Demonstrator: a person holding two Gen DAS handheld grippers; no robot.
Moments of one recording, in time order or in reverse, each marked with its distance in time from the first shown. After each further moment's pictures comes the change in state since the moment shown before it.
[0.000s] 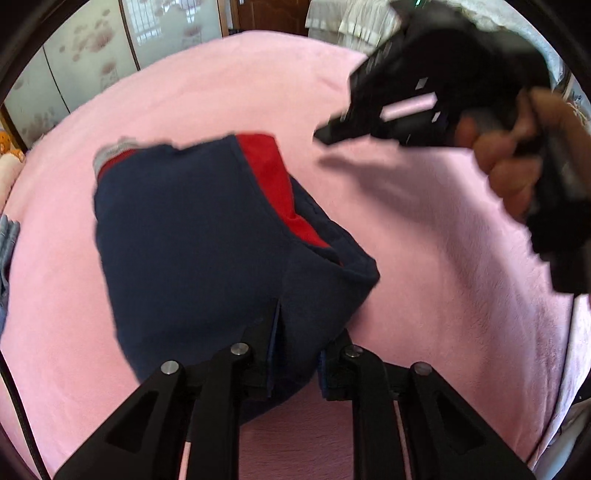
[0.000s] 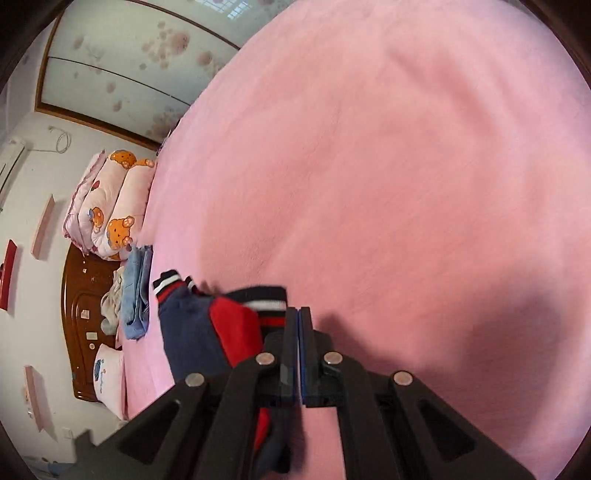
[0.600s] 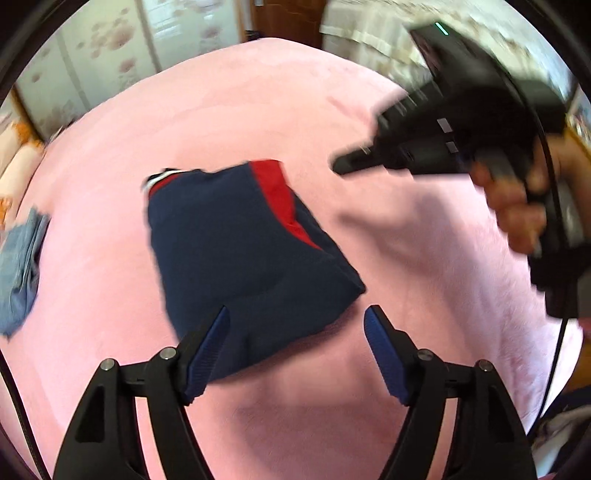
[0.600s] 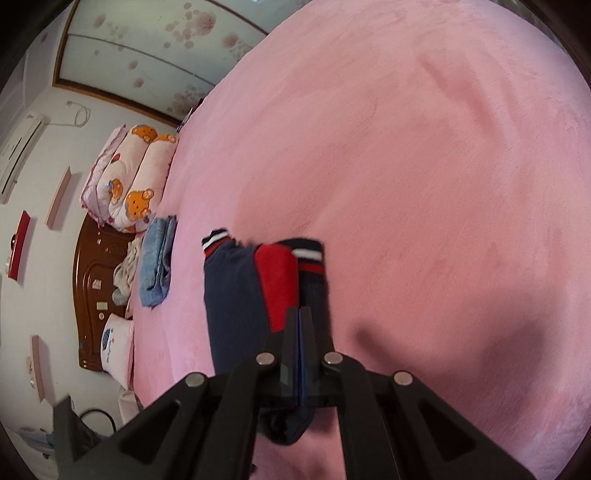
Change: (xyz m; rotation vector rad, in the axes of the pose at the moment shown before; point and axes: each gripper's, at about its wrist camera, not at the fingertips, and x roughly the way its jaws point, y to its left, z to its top) left arm -0.094 -0.007 0.008 -0.084 -0.006 0.040; right arm -0.034 0.031 -0.024 -0.071 0.091 0.057
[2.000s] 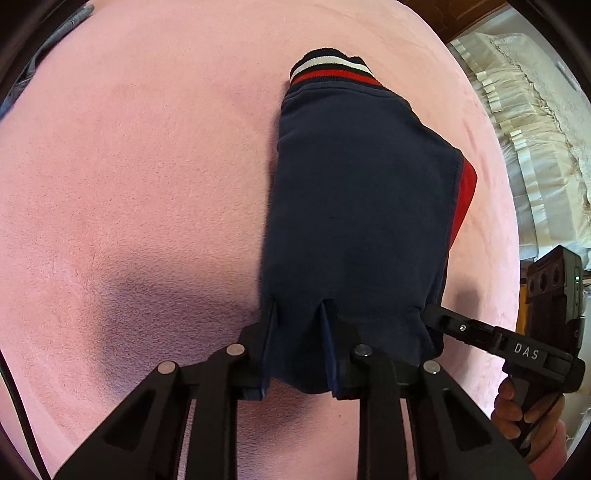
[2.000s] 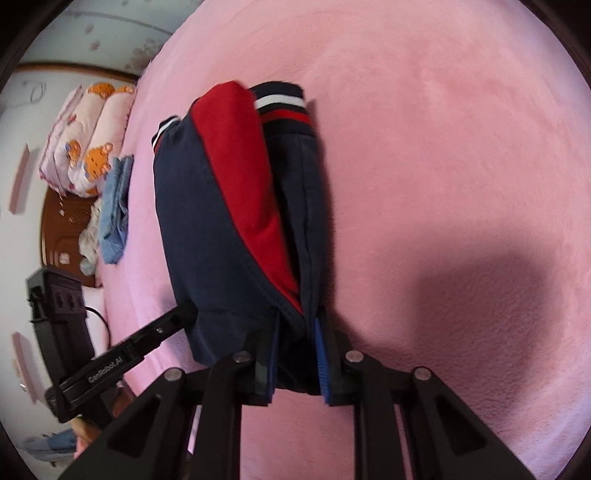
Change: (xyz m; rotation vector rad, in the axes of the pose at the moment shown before) left arm 0.117 0.155 -0.013 -0.557 0.263 -0.212; right arm 0.075 0.004 -0.064 0.095 0.209 -0.110
